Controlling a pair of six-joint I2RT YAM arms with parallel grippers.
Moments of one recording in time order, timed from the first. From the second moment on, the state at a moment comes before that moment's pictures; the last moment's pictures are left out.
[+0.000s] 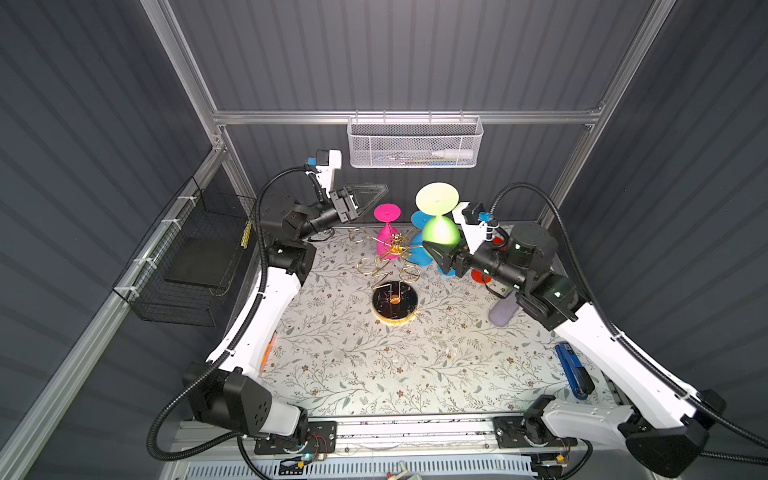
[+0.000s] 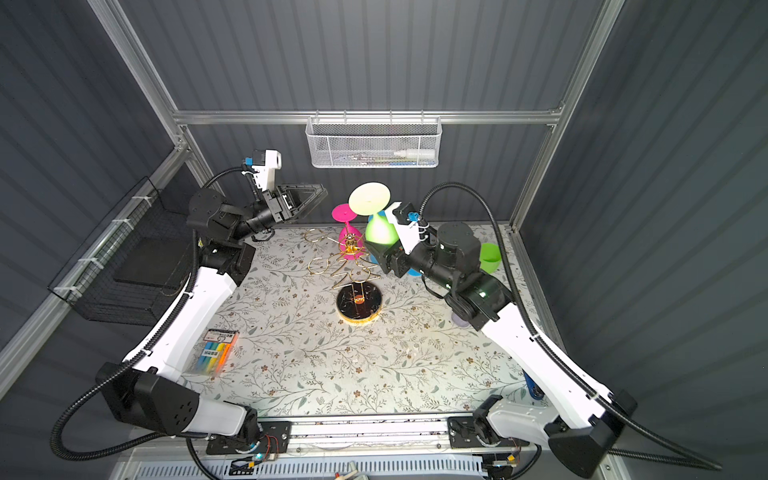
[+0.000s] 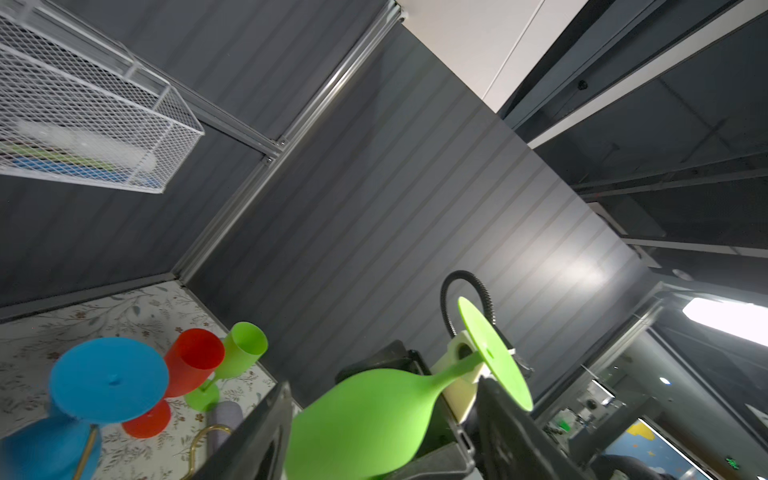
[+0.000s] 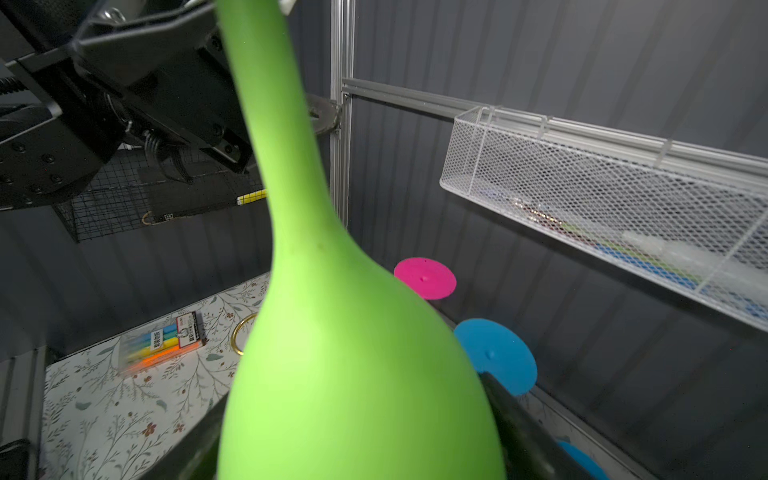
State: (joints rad) left arm -0.28 1.43 1.49 0.37 0.94 -1.04; right arm 0.65 1.16 1.33 -0.25 -0.19 -0.08
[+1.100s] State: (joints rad) left arm -0.55 1.39 1.29 0.28 0.73 0.53; right arm 0.61 1.03 1.27 -0.76 -0.25 0.22
